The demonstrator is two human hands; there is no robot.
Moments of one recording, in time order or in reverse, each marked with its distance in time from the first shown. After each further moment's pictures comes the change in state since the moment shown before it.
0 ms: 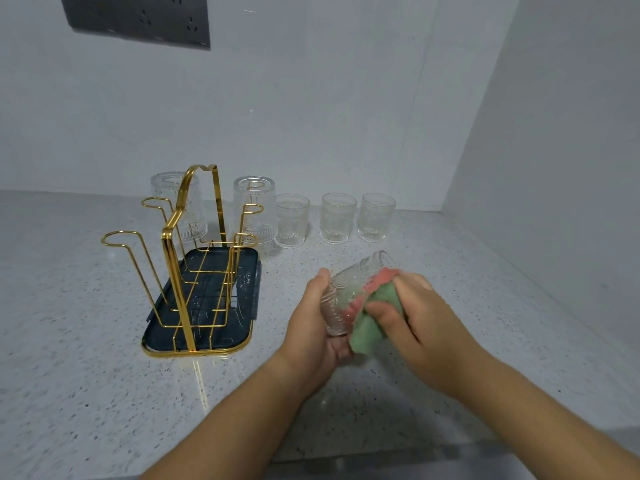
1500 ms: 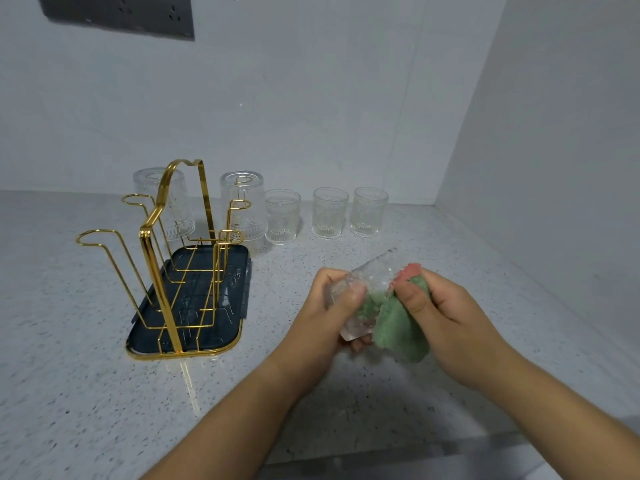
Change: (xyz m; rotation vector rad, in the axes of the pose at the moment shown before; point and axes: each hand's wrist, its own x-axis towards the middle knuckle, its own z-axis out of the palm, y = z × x) left_hand 0.001 -0.008 -0.005 0.280 -0.210 0.235; right_hand -0.012 -0.002 -0.025 0.474 0.025 0.257
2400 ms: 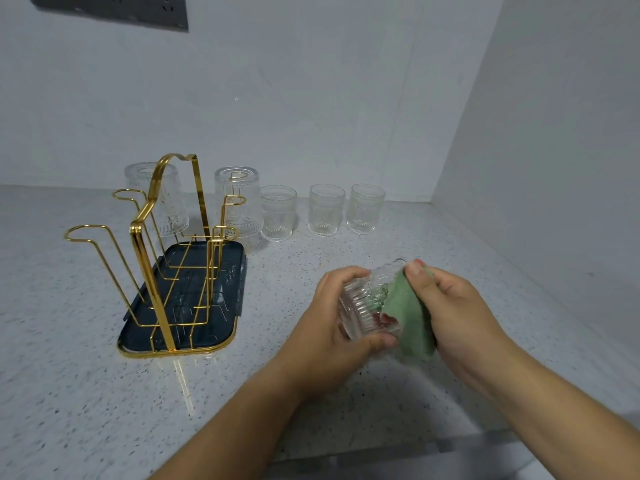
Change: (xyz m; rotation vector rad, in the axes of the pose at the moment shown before) left_hand -0.001 -0.012 -0.006 0.532 -0.038 0.253; right_hand 0.007 0.013 -0.002 0.205 0.193 0.265
